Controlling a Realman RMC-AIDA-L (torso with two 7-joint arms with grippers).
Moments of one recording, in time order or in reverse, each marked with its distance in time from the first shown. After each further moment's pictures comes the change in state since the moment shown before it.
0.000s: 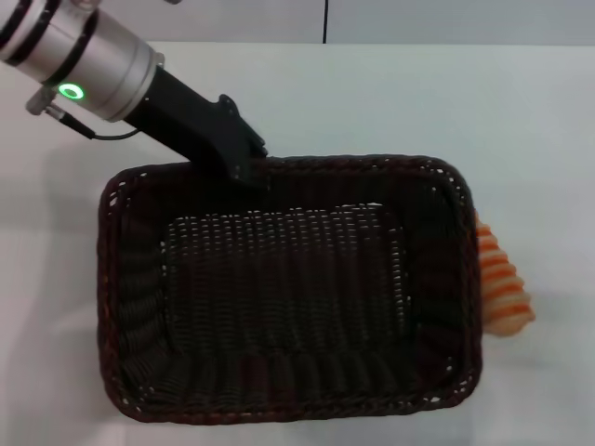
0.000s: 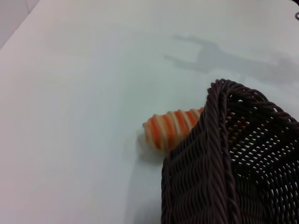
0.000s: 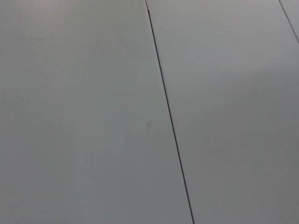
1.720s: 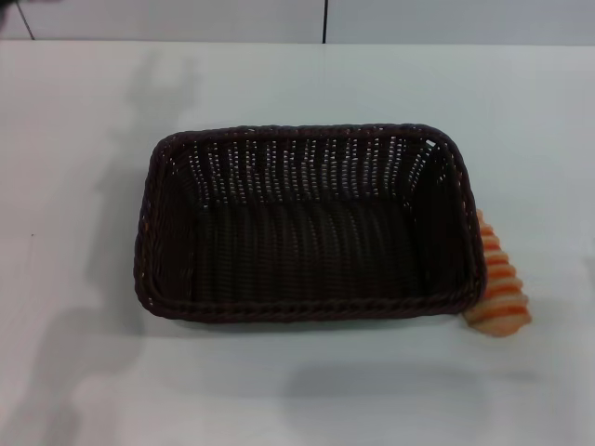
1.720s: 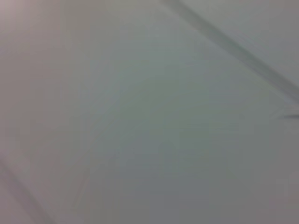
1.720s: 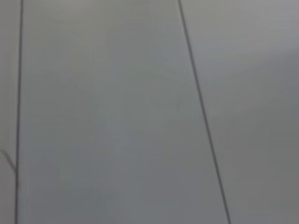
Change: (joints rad) left arm 0.746 -0.011 0.942 -0.497 -0.327 2.243 0.284; right arm -0.003 -0.002 -0.099 -0.020 0.001 0.018 -0.008
